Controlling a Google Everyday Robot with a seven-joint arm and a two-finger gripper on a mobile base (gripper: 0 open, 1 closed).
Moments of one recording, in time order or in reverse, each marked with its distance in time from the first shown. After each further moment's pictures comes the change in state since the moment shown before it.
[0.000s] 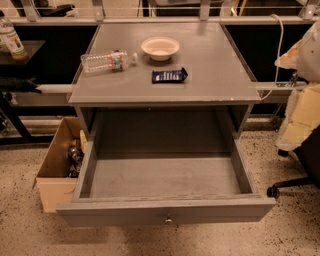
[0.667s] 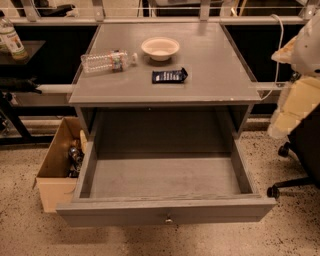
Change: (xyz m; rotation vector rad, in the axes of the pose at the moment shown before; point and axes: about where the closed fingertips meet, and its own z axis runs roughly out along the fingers) arm -0.002 -0.026 0.011 0.026 -0.050 0.028
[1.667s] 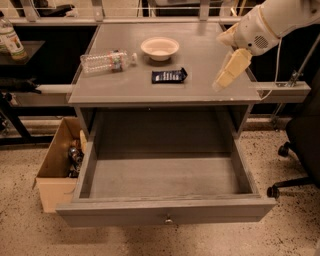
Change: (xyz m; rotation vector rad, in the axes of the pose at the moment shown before) arm -0.098 -0.130 0.100 -0.089 -0.410 -0.053
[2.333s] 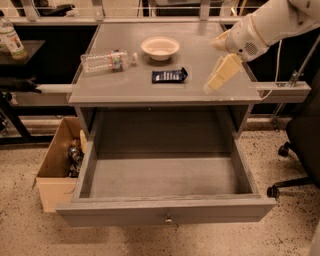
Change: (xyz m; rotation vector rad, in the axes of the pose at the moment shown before) arm -0.004 -0.002 0.025 -0.023 -0.067 0.019
